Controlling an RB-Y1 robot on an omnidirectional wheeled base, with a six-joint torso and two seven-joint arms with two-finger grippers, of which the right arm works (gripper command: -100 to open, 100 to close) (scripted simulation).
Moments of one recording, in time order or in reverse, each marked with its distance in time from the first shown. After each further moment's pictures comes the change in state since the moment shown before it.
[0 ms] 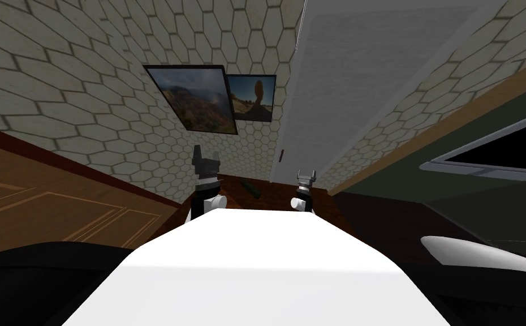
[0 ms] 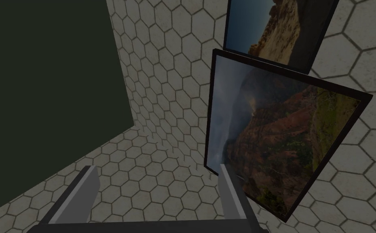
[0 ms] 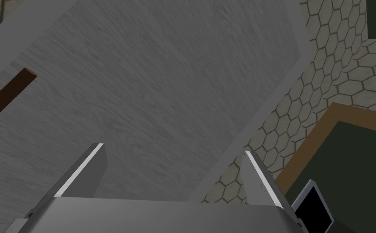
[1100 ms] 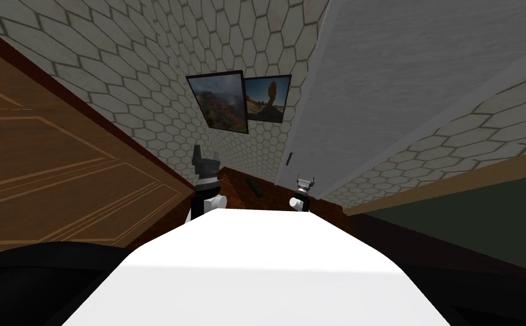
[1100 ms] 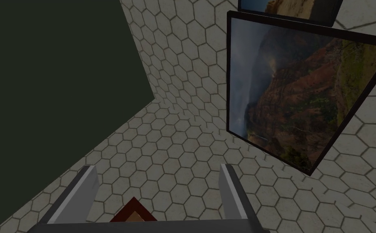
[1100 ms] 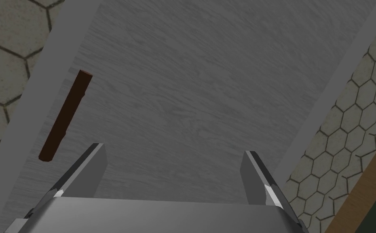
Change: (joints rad) arm -0.106 -0.028 0.018 0.281 -0.206 -0.089 -0.174
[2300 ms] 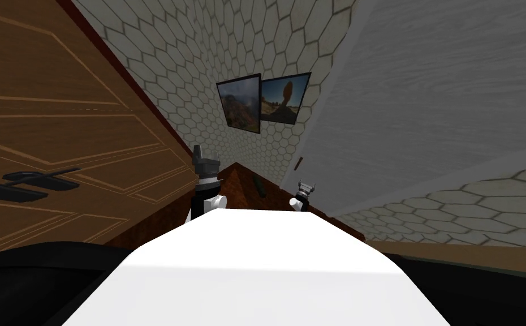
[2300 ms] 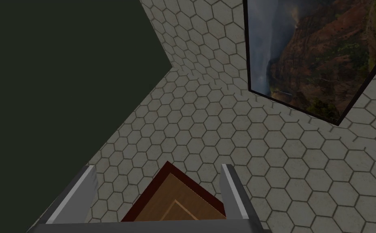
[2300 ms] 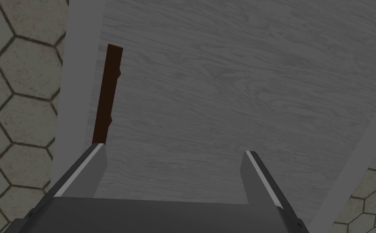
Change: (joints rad) arm -0.125 -0.033 0.018 0.320 -0.216 -0.100 -0.197
